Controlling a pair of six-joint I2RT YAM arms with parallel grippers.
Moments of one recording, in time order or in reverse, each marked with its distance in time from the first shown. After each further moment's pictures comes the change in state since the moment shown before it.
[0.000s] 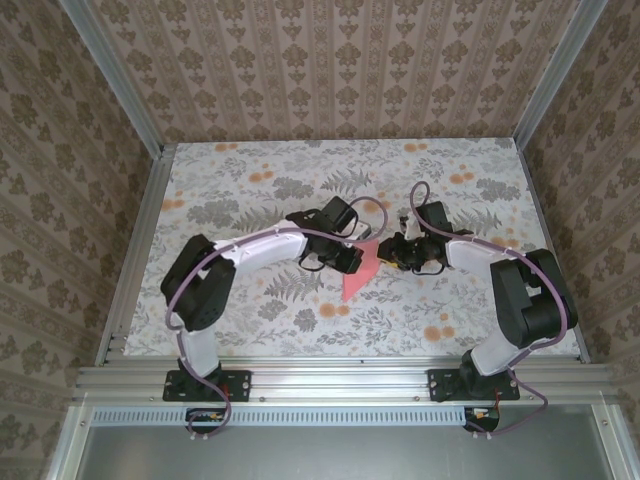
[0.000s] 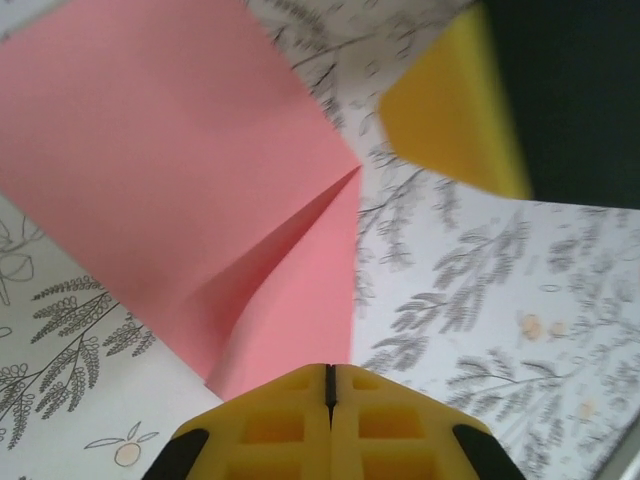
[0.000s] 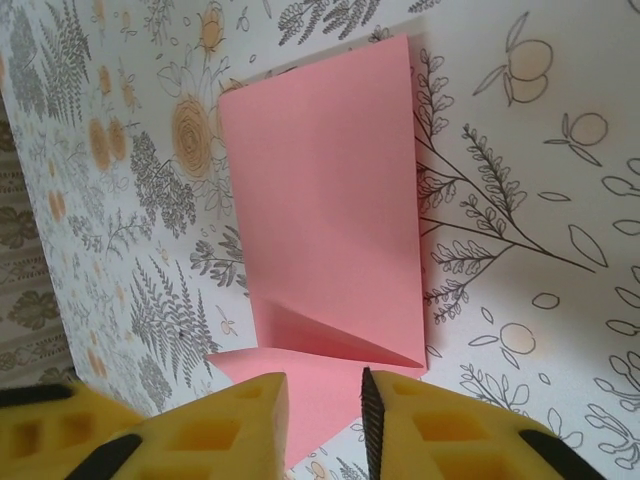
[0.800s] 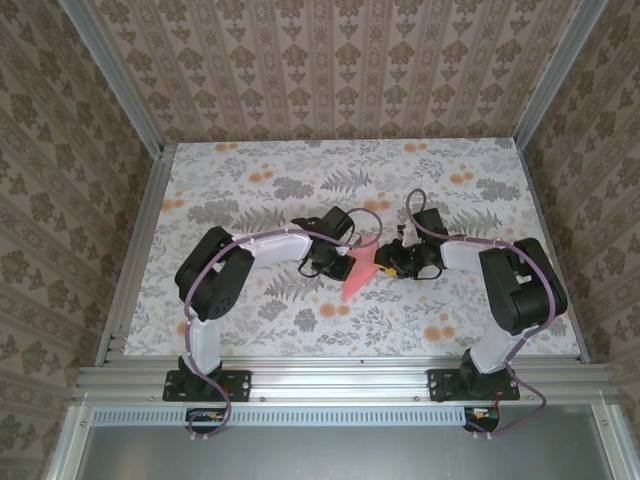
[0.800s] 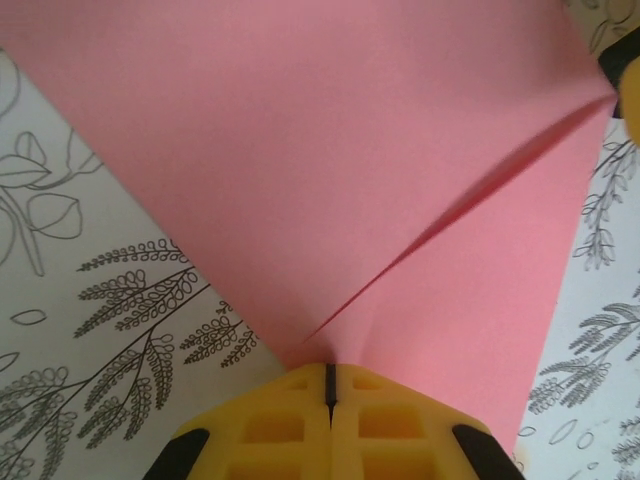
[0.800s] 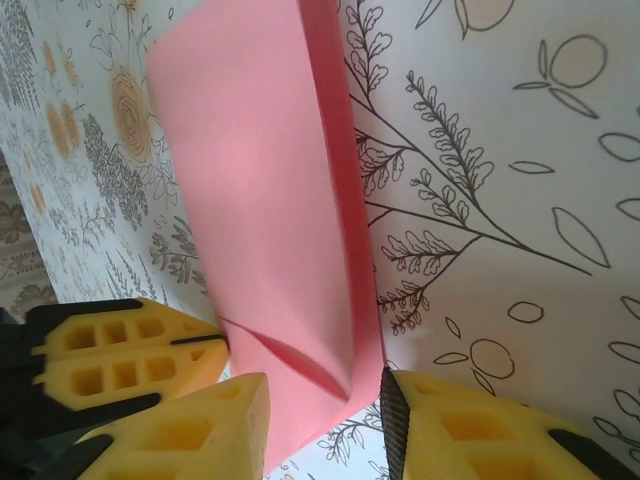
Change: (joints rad) left arm 0.027 0.089 -0.045 0.027 -0.051 -0.002; right arm 0.000 0.094 -0.033 0.083 -0.053 0.031
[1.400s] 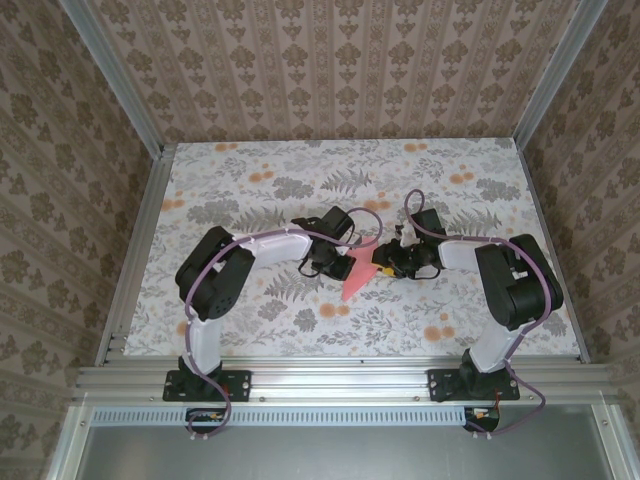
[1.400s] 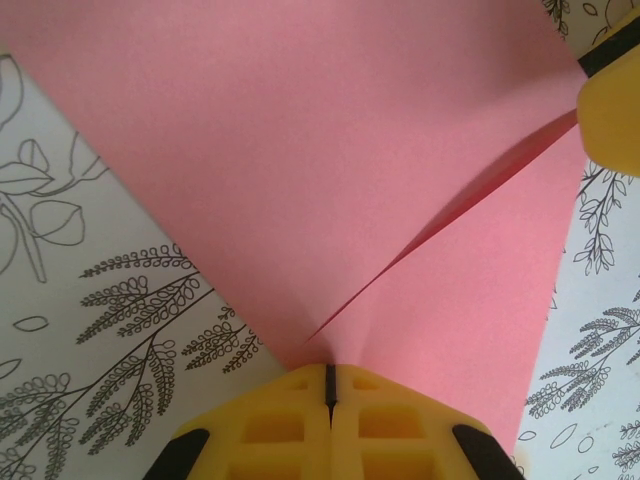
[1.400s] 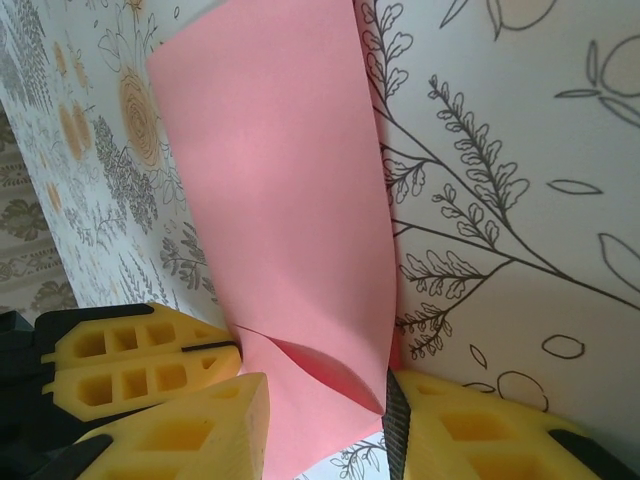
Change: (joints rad) left arm 0.000 0.000 0.000 0.003 0.001 0.000; right arm 0.007 0.032 0.000 0.051 -0.031 0.031
